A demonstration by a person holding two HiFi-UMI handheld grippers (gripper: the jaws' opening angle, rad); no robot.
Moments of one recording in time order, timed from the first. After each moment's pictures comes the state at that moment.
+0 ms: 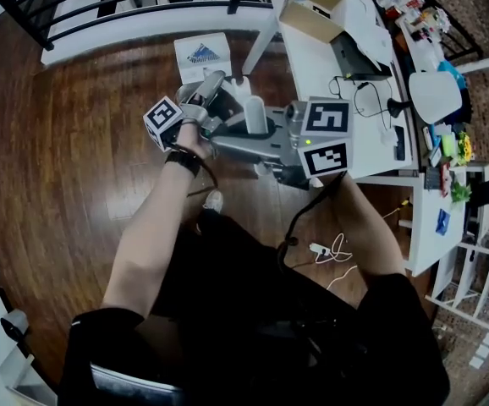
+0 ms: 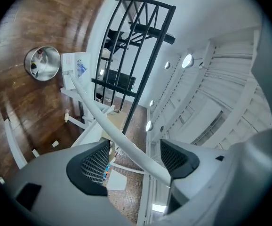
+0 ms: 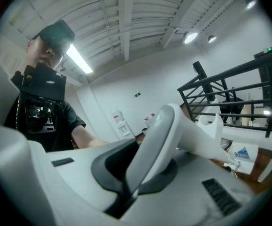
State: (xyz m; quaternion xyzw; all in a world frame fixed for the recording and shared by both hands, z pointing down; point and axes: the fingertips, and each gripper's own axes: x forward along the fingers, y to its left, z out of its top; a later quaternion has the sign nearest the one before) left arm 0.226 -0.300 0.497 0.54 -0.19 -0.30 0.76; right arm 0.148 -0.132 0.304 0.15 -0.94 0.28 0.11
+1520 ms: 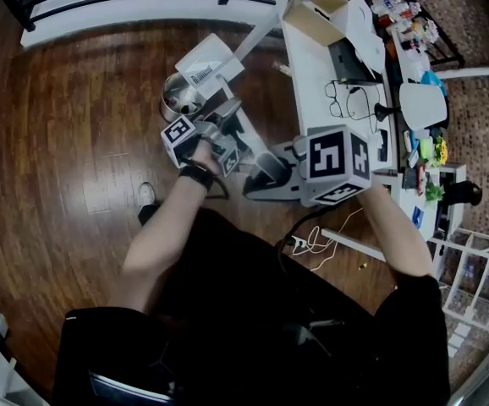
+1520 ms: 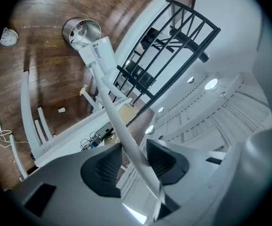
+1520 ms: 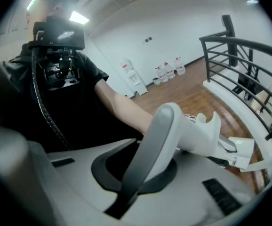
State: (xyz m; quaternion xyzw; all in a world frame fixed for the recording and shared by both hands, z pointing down) left arm 0.229 -0.247 0.559 0.37 -0.12 -0.29 0.87; right arm 0.119 -0.061 0.367 -0.01 -0.86 0.30 0.41
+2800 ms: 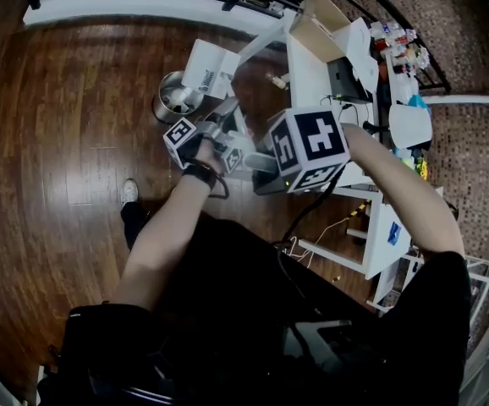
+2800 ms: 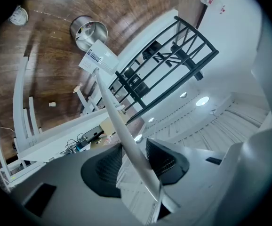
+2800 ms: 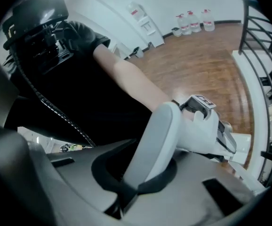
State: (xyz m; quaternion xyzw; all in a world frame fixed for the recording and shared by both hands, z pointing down) left arm 0.204 -0.256 0.564 0.30 -0.12 -0.37 0.87; right arm 0.125 -0.051 0.383 -0.19 -0.69 0.26 0.64
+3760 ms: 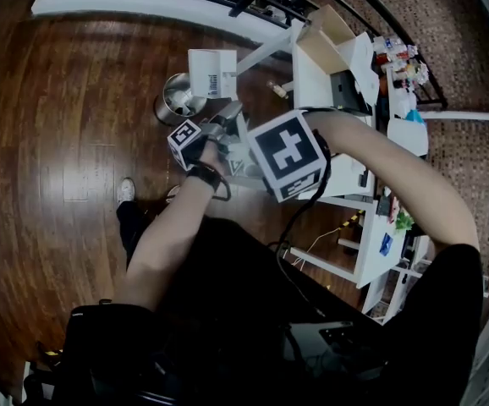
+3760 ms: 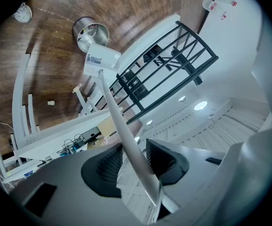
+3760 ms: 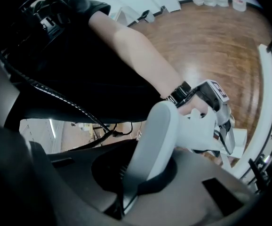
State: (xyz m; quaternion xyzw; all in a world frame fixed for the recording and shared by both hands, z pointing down) left arm 0.185 -0.259 0.571 0.28 -0.12 -0.39 0.87; right arm 0.133 -0.051 0.386 -0.30 -0.53 0.19 0.77
